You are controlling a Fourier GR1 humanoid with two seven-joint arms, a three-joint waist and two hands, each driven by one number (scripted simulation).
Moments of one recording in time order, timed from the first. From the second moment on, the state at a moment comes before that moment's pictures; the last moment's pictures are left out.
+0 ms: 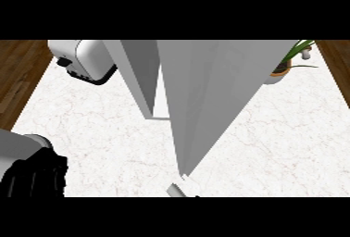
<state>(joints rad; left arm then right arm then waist) 0.24 0.52 -0.25 -1.78 0.69 0.07 -0.51 -0.36 -0.18 0.86 -2.28 0.18 -0.29 0.66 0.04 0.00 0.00</state>
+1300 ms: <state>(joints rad) 0.35 0.60 -0.10 -1.79 0.75 -0.12 -0.51 -0.86 -0.01 0.34 -1.26 -0.35 0.06 0.24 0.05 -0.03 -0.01</state>
